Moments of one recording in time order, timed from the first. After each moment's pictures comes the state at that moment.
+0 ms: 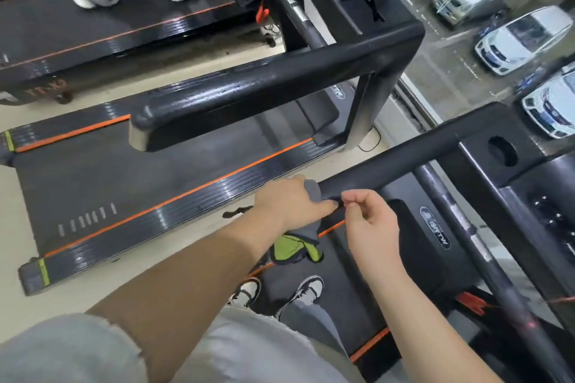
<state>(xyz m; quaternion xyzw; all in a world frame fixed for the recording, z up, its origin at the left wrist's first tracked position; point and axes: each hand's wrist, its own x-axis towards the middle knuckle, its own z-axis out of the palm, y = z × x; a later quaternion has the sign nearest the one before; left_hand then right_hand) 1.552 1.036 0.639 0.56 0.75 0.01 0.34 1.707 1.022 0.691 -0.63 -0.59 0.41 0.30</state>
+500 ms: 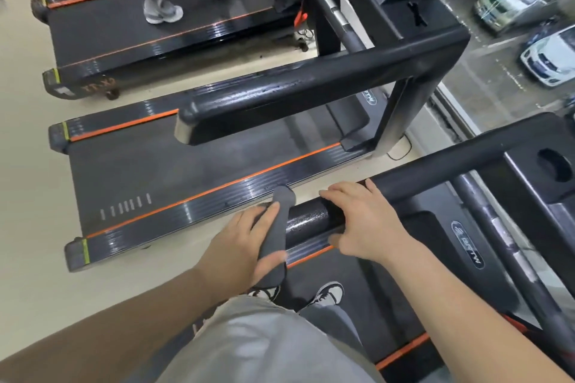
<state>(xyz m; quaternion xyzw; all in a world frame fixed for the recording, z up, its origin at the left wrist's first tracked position) 1.474 0.874 0.596 0.68 0.70 0.18 0.14 1.676 1.049 0.673 -0.36 -0.91 0.16 -0.12</state>
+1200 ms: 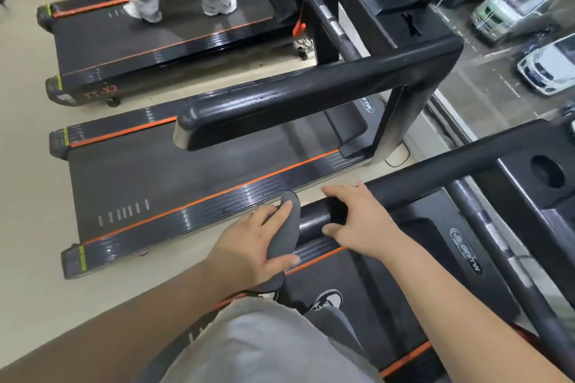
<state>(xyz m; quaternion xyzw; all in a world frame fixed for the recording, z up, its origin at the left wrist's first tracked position) 1.485 0.898 0.610 0.67 0.70 0.16 0.21 1.677 1.056 0.675 -0.44 -0.84 0.30 -0.06</state>
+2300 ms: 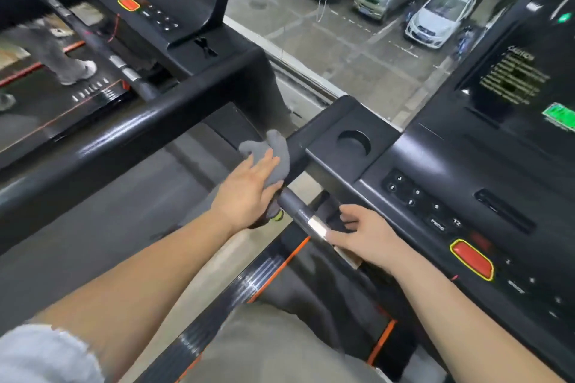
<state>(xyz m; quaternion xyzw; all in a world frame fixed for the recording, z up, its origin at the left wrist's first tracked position) 1.741 1.205 0.644 0.75 0.62 0.14 0.17 2.007 1.166 0.690 -0.68 -0.55 0.48 0.07</state>
